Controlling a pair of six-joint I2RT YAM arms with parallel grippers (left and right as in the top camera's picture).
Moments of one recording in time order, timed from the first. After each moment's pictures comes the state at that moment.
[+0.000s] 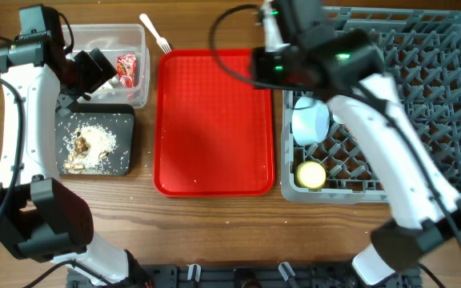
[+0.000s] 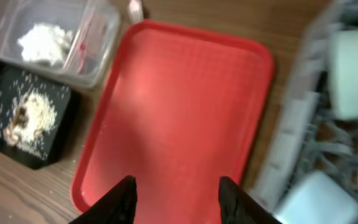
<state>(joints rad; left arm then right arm) 0.19 1.80 1.69 -1.14 0.06 -0.49 0.53 1.78 1.97 -1.15 -0.05 0.26</state>
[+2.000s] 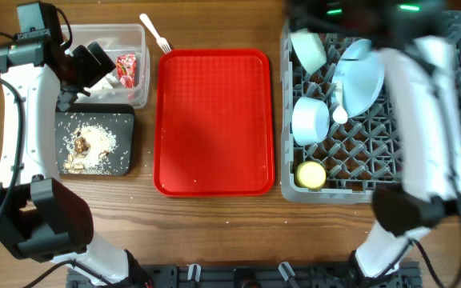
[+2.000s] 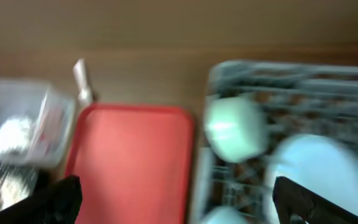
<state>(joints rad) 0.19 1.80 1.69 -1.07 0.06 -0.49 0.20 1.89 2.38 -1.30 -0.08 0.20</state>
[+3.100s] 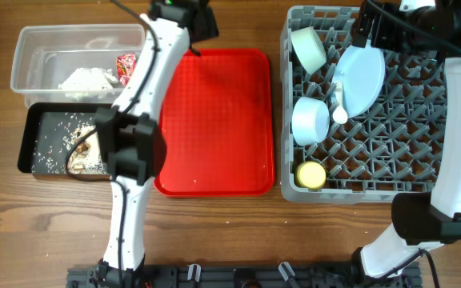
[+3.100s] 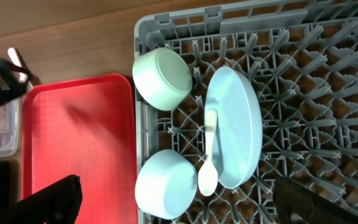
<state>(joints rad) -0.31 2.44 2.37 -1.03 -0.33 -0.54 0.02 1.83 2.38 -1.53 -0.07 0.17</state>
